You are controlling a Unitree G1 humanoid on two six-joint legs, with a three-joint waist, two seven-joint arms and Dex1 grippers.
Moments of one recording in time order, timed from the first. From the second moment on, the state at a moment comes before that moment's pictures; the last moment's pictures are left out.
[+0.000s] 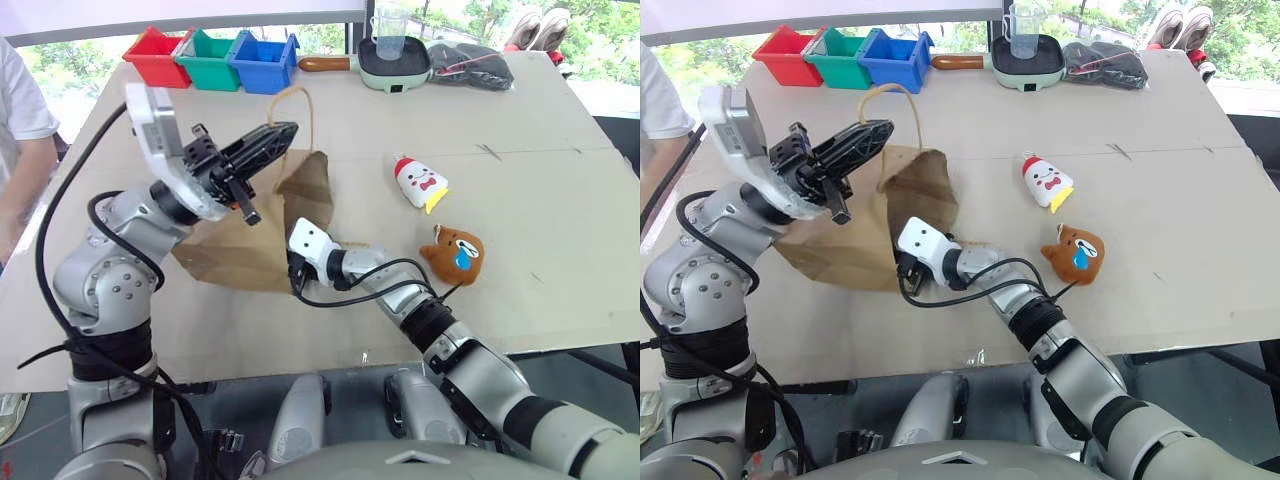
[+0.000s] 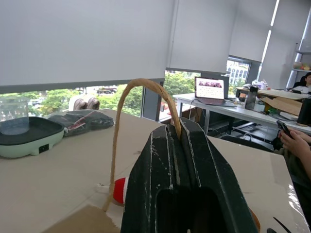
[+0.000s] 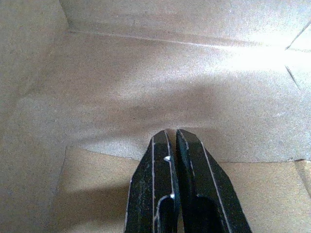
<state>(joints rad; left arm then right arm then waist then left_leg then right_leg) -0.44 0.60 0.28 -0.32 -0.93 0.56 -0.77 -0.71 0.14 0.52 0.65 -0.01 0.07 0.63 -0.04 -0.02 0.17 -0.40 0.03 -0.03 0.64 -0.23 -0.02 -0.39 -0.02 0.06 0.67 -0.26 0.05</state>
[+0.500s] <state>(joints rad) -0.39 0.61 0.28 -0.25 -0.82 0.44 -0.90 -0.73 0.11 0.42 0.54 0.05 0.28 0.63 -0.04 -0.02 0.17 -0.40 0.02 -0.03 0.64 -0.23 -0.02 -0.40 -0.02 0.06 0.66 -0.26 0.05</state>
